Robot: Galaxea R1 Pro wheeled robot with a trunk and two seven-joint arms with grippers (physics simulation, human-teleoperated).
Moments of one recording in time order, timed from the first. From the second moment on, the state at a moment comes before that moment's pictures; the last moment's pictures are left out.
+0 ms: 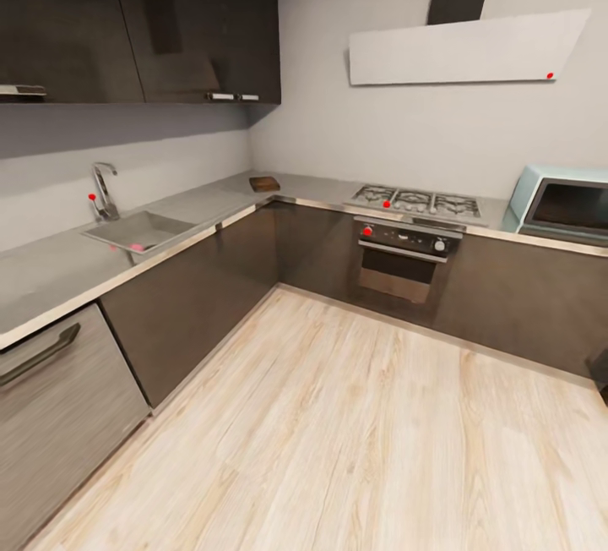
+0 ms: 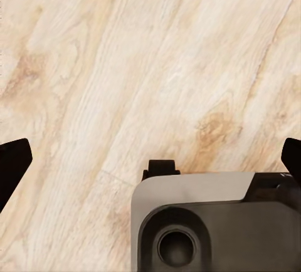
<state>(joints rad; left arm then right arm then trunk) 0.00 0.04 0.01 -0.40 0.00 -0.19 0.00 0.00 0.01 0.00 -0.53 0.00 -0.36 -0.05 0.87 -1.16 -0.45</state>
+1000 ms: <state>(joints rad) 0.00 0.04 0.01 -0.40 0.00 -0.19 0.00 0.00 0.01 0.00 -0.53 0.00 -0.36 -0.05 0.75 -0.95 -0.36</state>
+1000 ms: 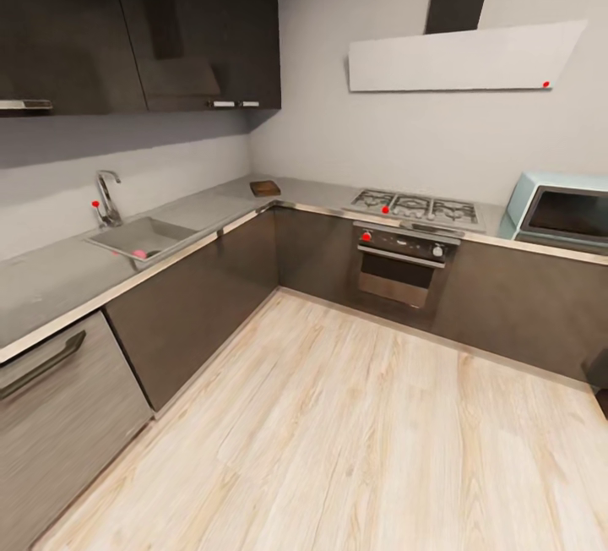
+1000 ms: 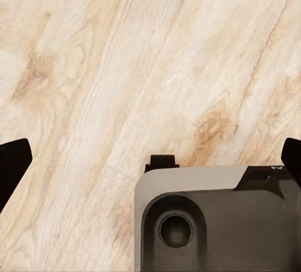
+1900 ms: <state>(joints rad) 0.00 0.04 0.01 -0.40 0.00 -0.19 0.00 0.00 0.01 0.00 -0.53 0.00 -0.36 -0.05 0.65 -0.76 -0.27</state>
